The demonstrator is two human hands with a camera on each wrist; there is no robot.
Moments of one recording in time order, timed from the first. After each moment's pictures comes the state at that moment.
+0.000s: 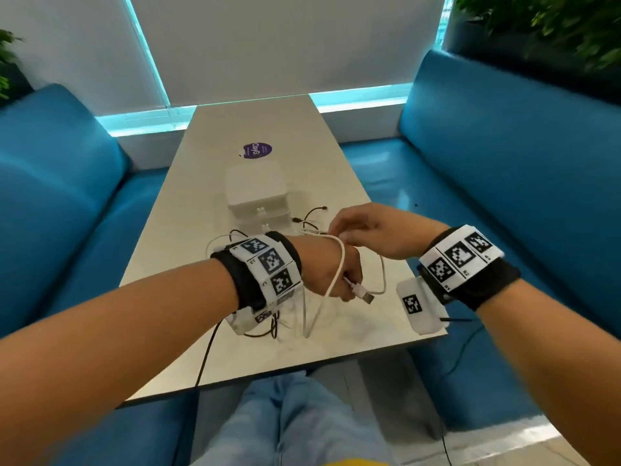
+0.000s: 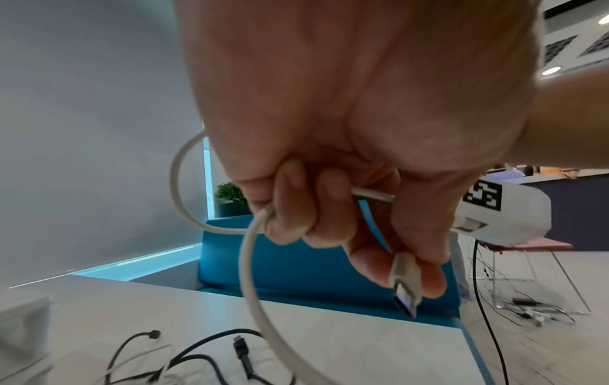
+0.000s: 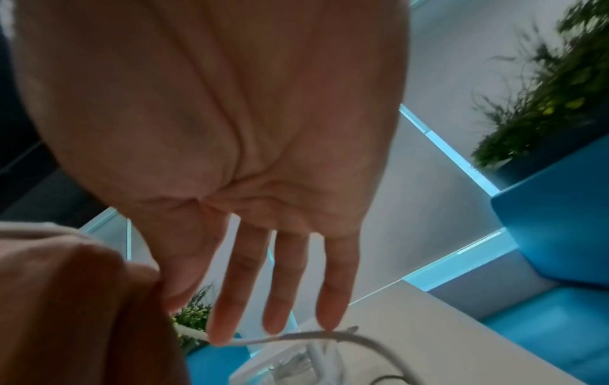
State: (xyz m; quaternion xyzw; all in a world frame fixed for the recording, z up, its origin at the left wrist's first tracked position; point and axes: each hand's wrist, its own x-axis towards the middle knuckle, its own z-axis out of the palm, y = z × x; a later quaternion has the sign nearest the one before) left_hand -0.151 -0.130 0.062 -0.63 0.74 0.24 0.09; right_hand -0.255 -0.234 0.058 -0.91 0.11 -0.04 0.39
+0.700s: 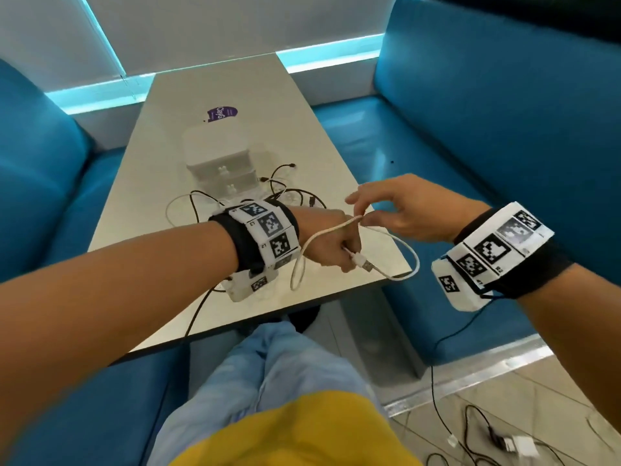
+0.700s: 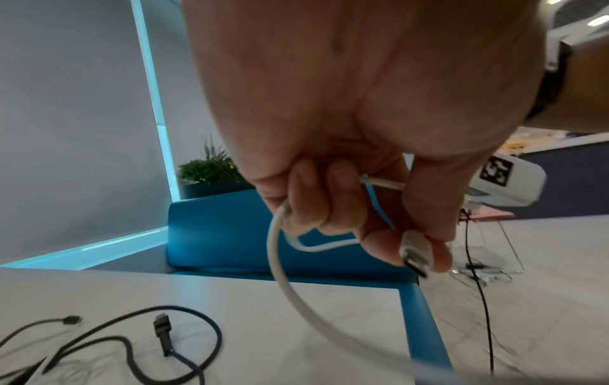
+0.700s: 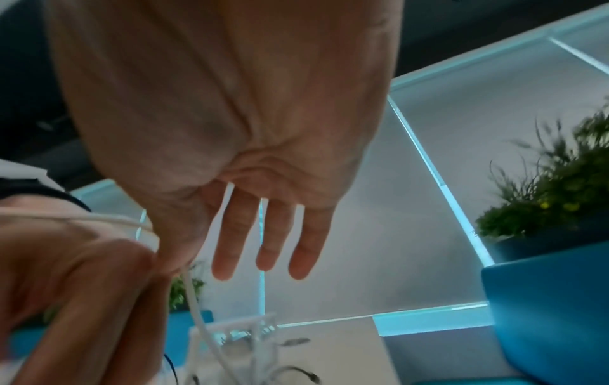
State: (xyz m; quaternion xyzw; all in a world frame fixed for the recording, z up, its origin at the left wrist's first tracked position) left_hand -0.206 -0.142 0.027 -0.59 0.76 0.24 0.12; right_hand -0.360 -0.225 0.031 -0.94 0.20 -0.07 0.26
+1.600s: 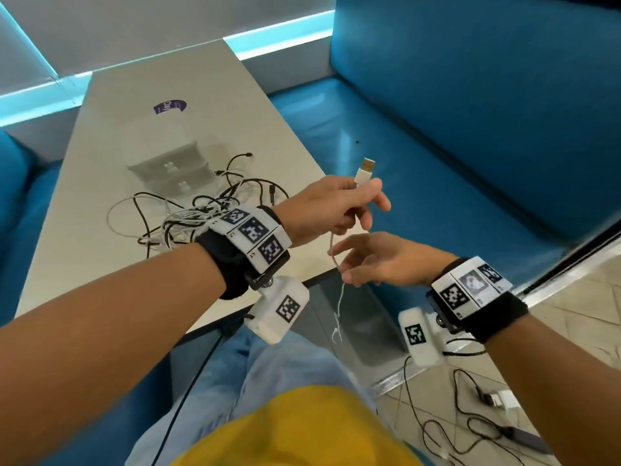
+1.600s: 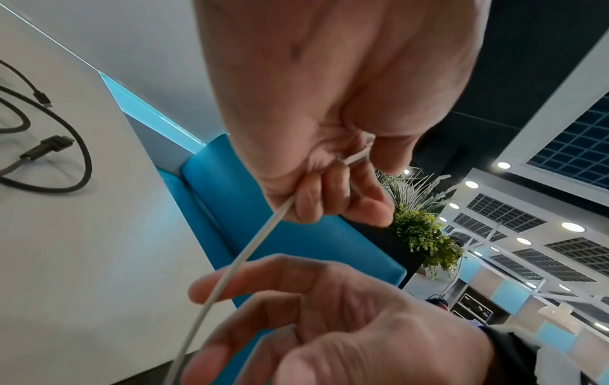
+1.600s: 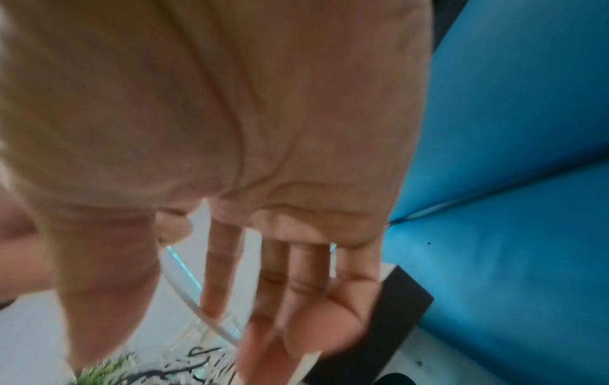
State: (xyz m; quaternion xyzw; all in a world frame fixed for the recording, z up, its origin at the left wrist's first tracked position) left_hand -0.259 -0.155 0.010 -0.55 0.56 0.52 -0.33; right_hand -0.409 -0.200 -0.060 -0.78 0.29 0.00 0.56
